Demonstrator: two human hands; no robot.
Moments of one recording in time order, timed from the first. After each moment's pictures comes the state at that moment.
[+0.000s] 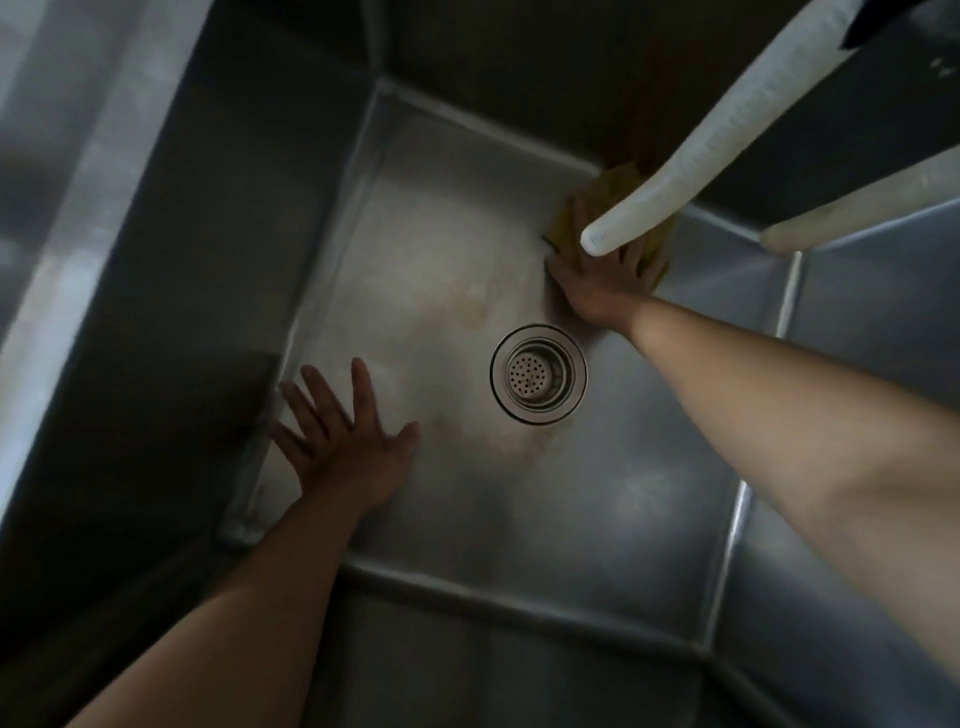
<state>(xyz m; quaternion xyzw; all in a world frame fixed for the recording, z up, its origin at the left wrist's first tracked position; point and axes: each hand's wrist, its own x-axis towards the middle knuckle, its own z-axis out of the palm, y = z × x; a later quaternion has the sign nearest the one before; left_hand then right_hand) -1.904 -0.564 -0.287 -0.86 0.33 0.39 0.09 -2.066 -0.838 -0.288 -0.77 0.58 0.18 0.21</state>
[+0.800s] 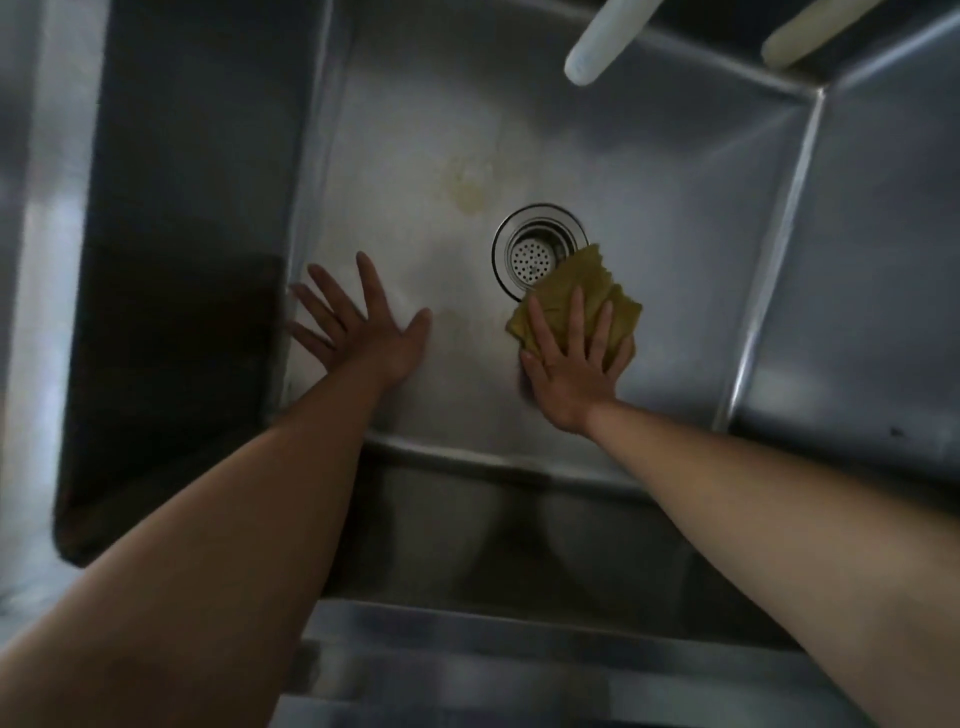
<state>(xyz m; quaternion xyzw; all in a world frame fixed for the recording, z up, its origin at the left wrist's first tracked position) -1.905 -0.566 -0.280 -0.85 0.33 0.41 0.08 -2.125 -0.611 -0.275 -0.72 0.57 0.27 0.29</state>
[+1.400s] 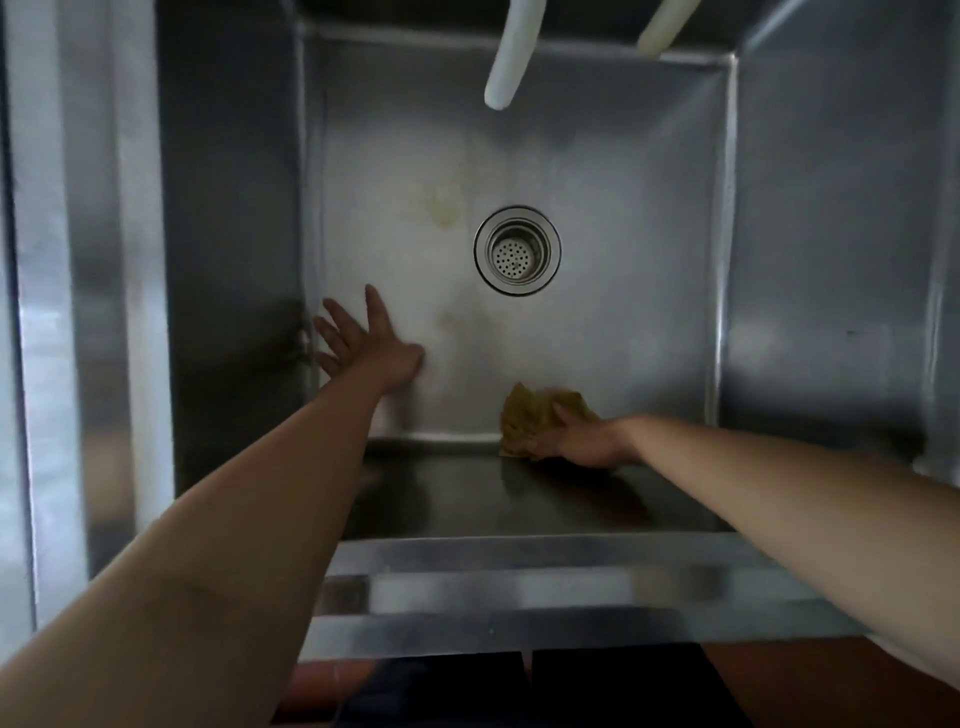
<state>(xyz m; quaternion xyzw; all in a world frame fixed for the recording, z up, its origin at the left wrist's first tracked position) -1.888 -0.568 -0.257 -0.81 0.35 0.44 0.14 -2.156 -0.558 -0.222 -0.54 0.44 0.40 0.59</state>
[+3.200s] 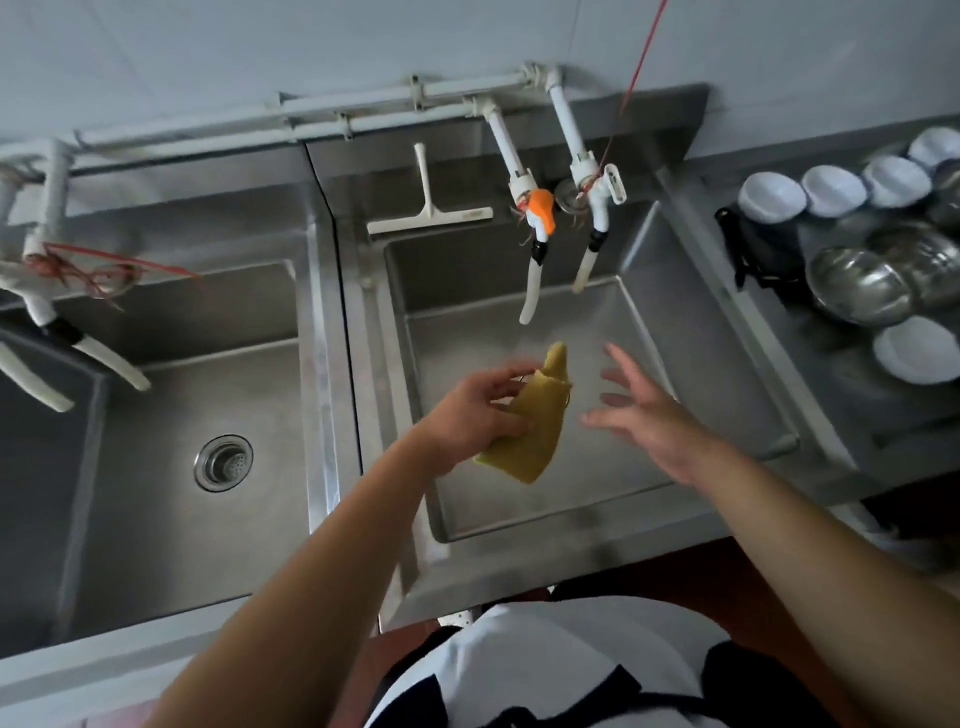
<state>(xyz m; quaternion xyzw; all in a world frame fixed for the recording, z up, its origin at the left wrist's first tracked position) -1.831 -0.532 0.105 -0.49 0.52 0.67 -0.21 -2.055 -0.513 0.107 -0.44 0.63 -0.25 0.59</state>
